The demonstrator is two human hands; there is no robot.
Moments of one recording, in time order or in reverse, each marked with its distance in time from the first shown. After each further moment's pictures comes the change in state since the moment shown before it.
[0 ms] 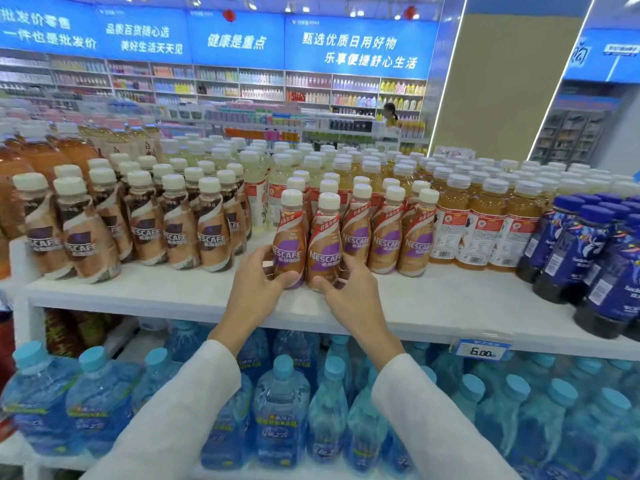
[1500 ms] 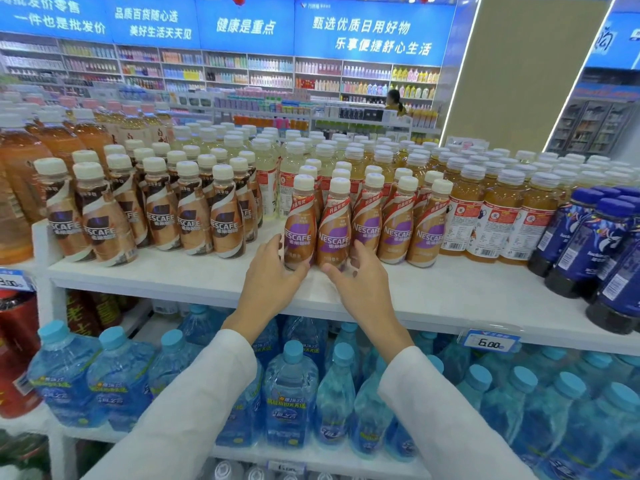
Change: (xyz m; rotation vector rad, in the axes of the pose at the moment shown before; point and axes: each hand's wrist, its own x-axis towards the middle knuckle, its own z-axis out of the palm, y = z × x) left_hand -0.005 -0.005 0.005 0.240 0.029 0.022; right_hand -0.004 -0.006 -0.001 -0.059 -0.007 0.024
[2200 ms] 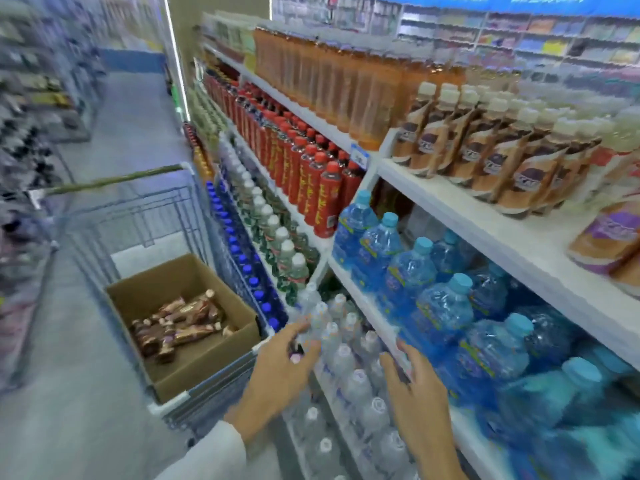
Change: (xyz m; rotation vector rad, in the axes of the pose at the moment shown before) left_hand -0.386 -0.092 -0.070 0.083 0.589 -0.676; right_hand -0.240 0.040 0.087 0.105 -0.810 -0.172
